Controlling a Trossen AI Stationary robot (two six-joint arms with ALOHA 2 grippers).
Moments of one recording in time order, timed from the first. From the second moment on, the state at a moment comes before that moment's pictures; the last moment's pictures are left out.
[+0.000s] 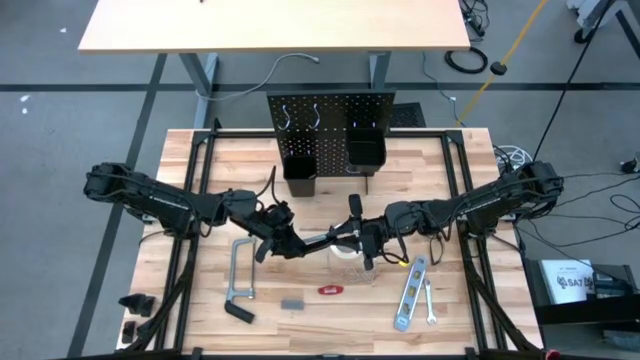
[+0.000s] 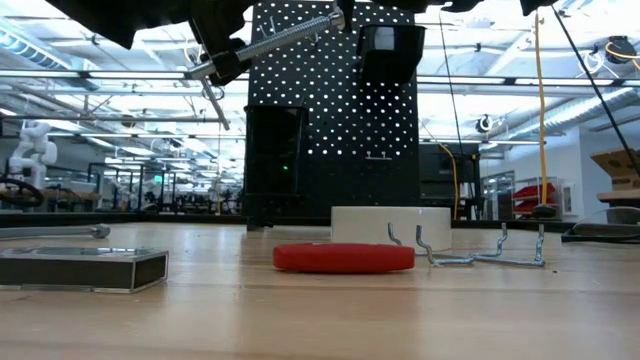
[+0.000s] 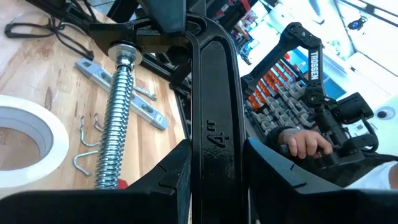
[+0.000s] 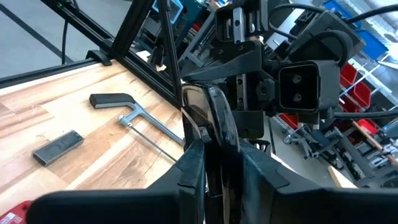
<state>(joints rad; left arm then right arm) -0.11 1.27 0.61 0.54 0.42 -0.68 0.21 1.44 0.85 0.46 0.07 -0.60</state>
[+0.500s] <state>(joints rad) -0.07 1.27 0.62 0.52 0.45 -0.56 0.22 1.44 0.85 0.45 0.12 -0.51</state>
